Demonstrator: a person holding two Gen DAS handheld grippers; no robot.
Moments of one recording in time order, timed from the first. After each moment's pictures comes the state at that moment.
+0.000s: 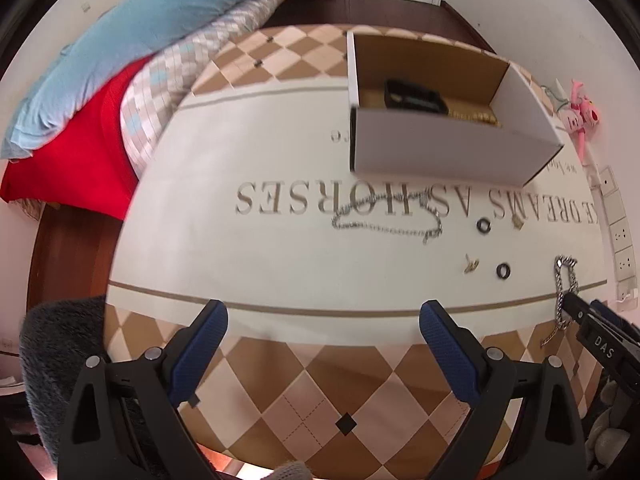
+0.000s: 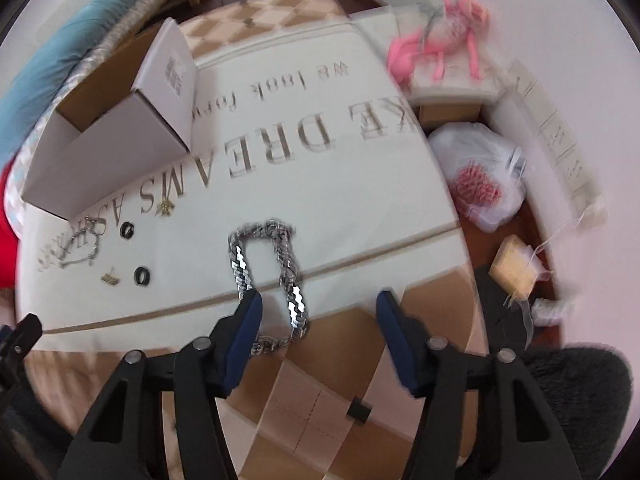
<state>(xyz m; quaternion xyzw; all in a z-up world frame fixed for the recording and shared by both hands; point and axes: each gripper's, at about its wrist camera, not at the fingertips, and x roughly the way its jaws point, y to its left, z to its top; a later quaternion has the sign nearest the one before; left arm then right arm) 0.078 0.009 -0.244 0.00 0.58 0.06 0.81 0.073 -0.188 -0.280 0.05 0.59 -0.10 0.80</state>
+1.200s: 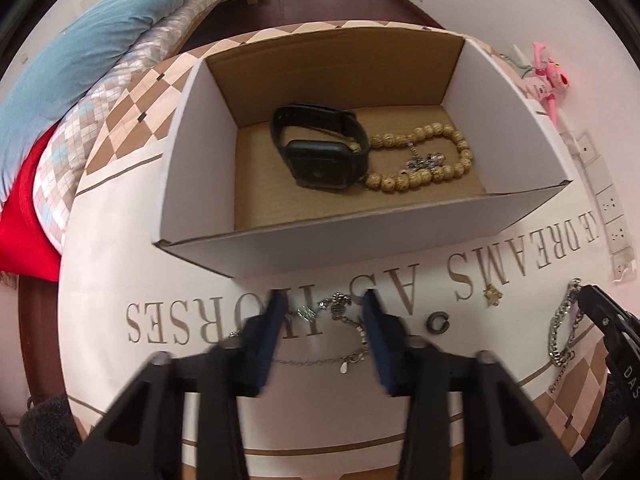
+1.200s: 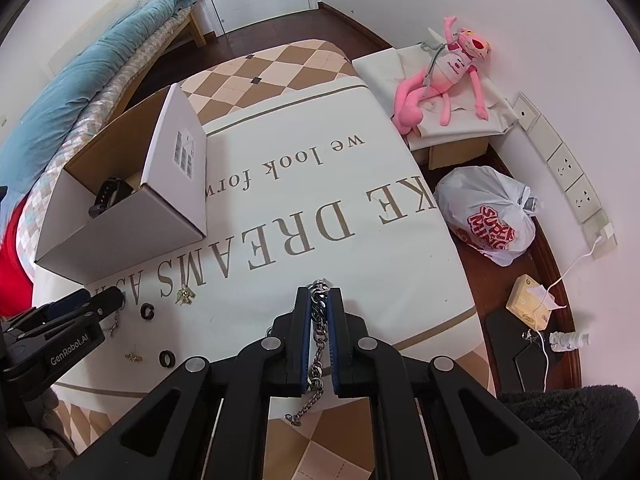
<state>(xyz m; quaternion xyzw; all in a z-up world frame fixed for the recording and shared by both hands) 0.169 -0.054 -0.275 0.05 0.58 -0.04 0.81 0.116 -0.205 -0.267 0.11 0.54 -0.09 0.83</state>
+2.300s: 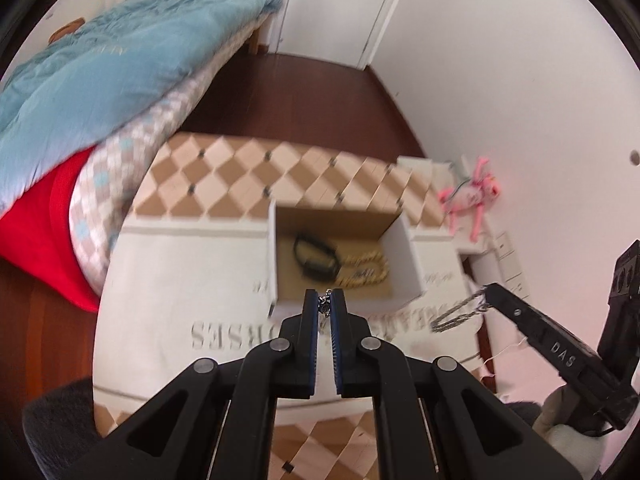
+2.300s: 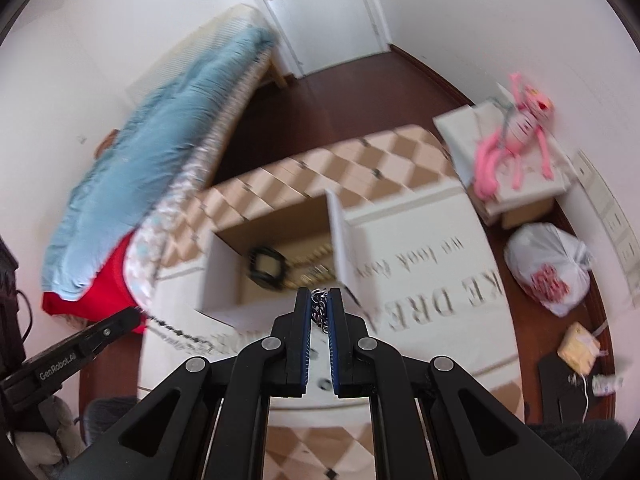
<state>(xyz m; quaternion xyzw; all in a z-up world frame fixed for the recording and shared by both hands) 0.140 0.033 -0.105 -0.10 0.48 -0.10 0.87 0.123 -0.154 -0.124 0.15 0.44 0.06 0.88</state>
